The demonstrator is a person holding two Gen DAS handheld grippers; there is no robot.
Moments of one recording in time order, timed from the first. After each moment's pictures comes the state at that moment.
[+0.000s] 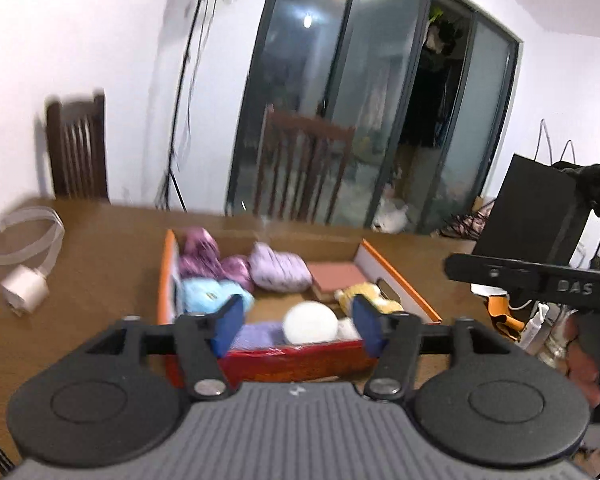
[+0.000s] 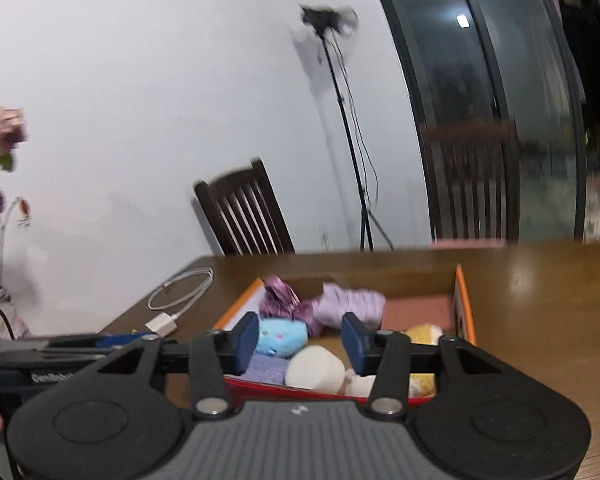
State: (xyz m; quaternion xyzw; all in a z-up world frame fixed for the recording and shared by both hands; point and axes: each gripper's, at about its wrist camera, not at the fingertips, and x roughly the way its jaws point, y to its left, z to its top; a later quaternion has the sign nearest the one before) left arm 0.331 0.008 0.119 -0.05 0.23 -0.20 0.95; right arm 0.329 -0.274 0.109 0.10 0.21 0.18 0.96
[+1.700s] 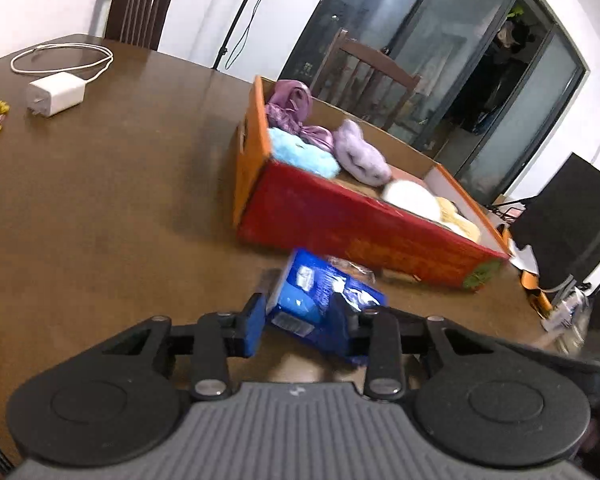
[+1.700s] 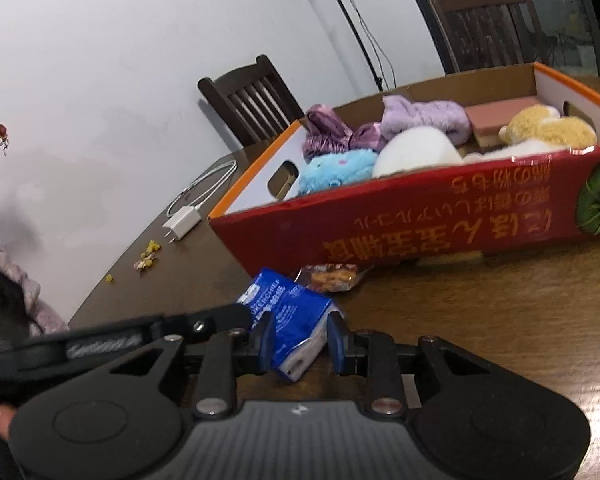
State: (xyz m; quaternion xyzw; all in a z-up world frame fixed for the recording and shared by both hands) left arm 0.353 0.066 -0.019 -0.17 0.36 -0.17 0.90; right arm 0.354 -0.171 -0.036 0.18 0.35 0.22 0.89
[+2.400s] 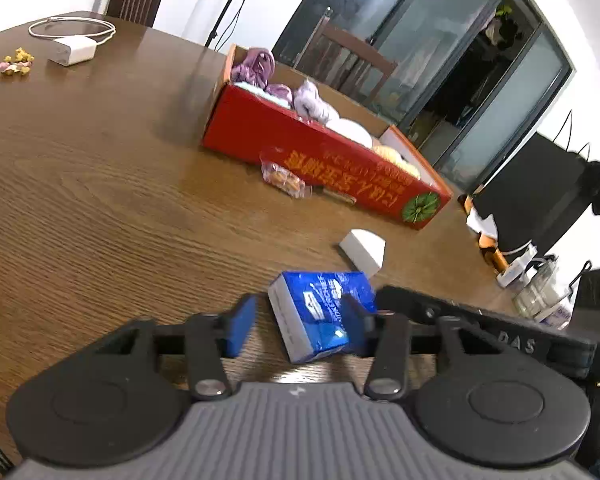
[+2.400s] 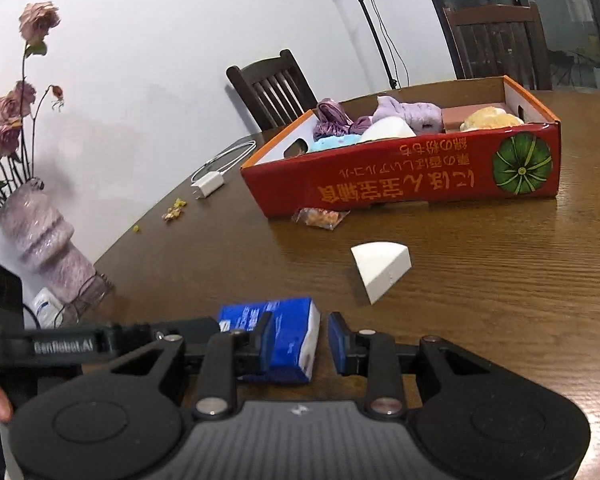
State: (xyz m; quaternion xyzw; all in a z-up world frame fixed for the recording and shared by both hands) left arm 0.259 0.048 -0.019 -0.19 0.37 -0.19 0.89; right arm 0.261 -0.215 -0.023 0.14 0.35 0.23 0.90
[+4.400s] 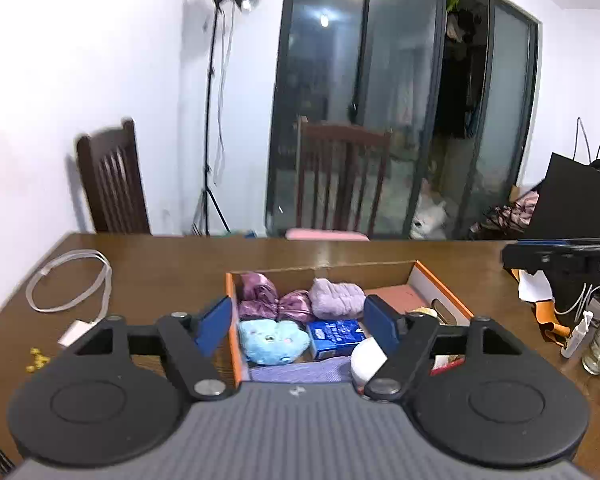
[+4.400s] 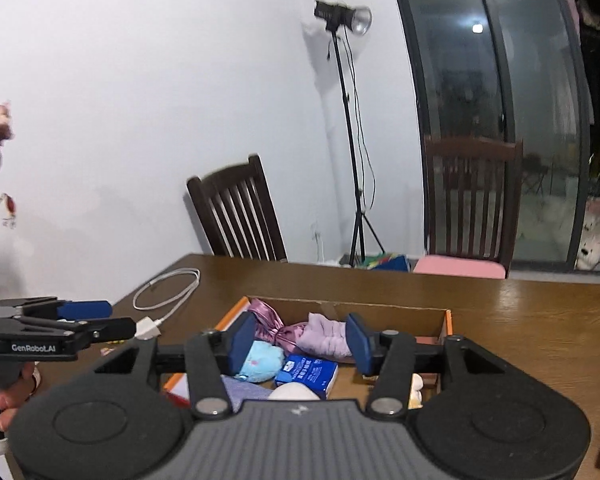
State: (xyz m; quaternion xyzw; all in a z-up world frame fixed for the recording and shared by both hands) left arm 0.364 0.031 0.152 0.00 0.22 -0.15 0.96; right arm 0.370 -0.280 0.156 0.06 0.23 0.17 0.96
